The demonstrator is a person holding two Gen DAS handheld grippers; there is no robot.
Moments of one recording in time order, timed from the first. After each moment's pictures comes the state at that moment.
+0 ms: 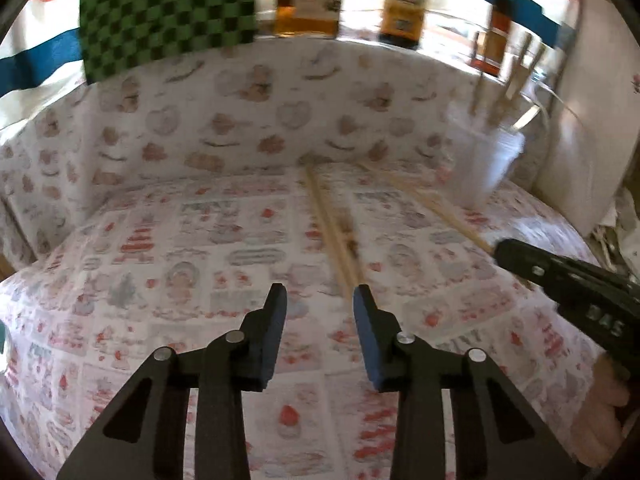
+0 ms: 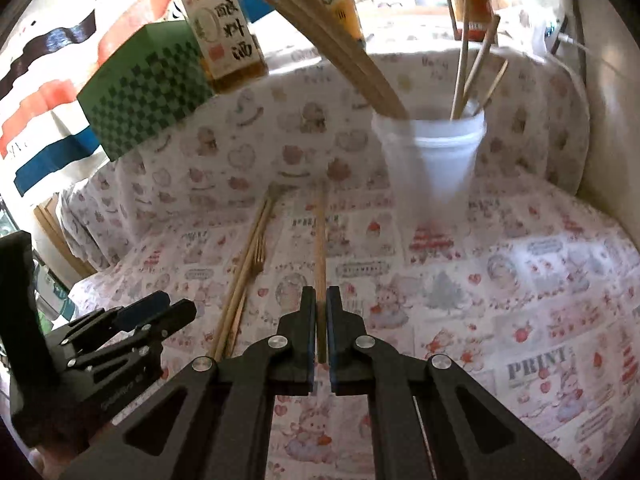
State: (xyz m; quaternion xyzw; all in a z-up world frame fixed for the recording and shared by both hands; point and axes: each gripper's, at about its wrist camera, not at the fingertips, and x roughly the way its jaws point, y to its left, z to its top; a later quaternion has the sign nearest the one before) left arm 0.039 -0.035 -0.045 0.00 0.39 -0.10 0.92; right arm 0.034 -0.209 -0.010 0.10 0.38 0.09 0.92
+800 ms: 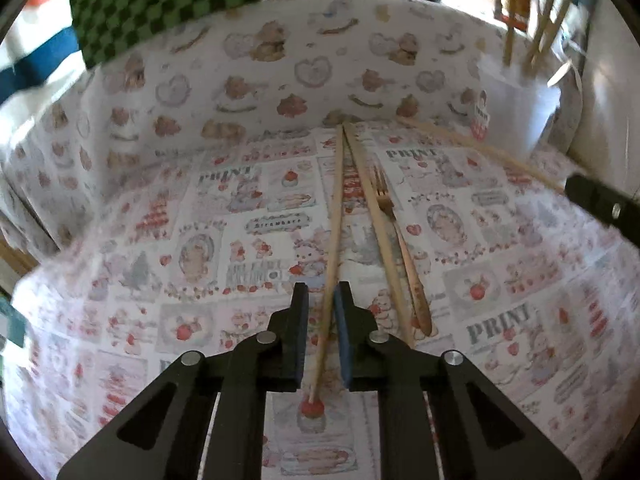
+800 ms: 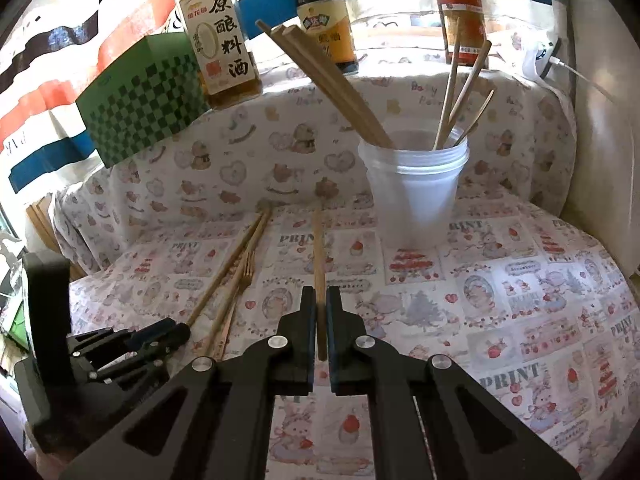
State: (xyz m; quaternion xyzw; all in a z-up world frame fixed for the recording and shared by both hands) left arm 0.049 -0.045 -0.066 0.06 0.43 -0.03 0.90; right arm 0.028 -0.215 0.003 0.07 0.36 0.06 0.93
